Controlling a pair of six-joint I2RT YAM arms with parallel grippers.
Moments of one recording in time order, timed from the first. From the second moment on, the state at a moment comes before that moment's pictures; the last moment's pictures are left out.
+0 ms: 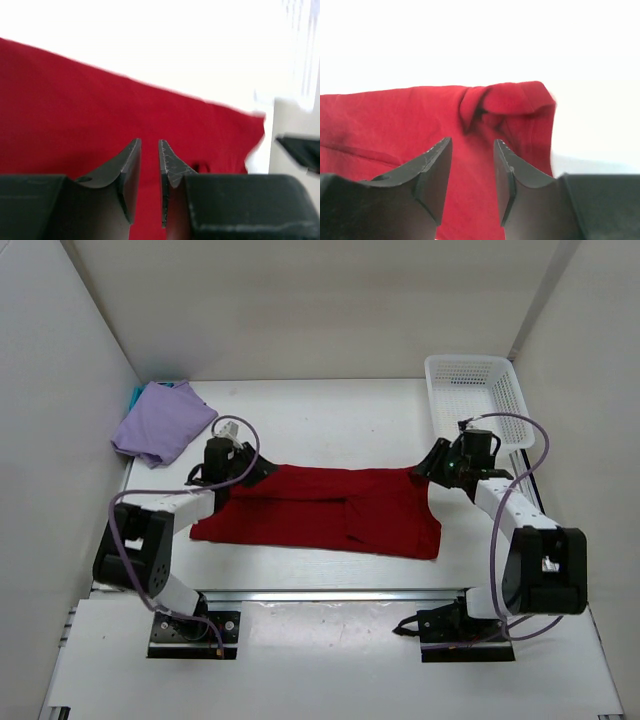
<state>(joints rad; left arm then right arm) -0.25 1.51 0.70 0.29 0.27 -0.78 0.00 1.37 0.81 -0.16 -0.30 0.47</state>
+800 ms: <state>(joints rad) 0.23 1.79 0.68 0.39 0.46 -0.92 -0.02 1.55 0.75 0.11 -0.45 0.58</state>
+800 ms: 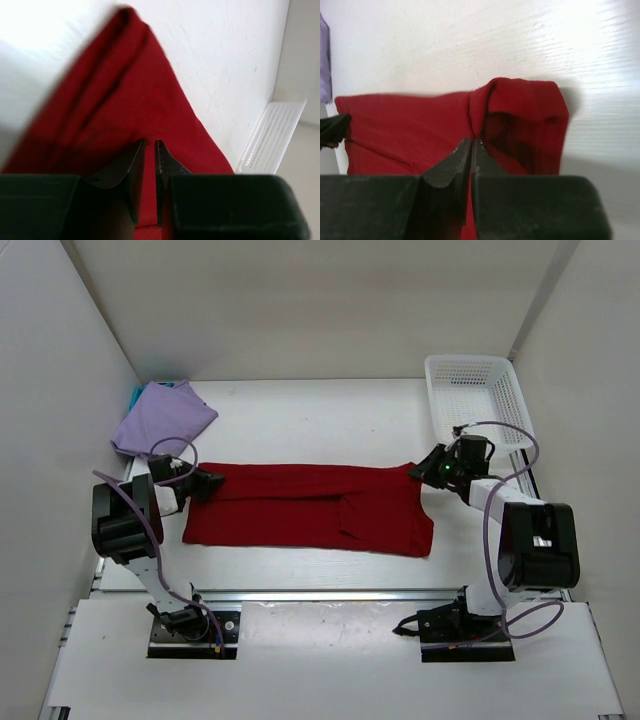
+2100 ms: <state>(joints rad) 0.13 1.74 0.66 0.39 0.39 -0.93 0.04 1.69 0.81 0.24 -0.23 0.63</state>
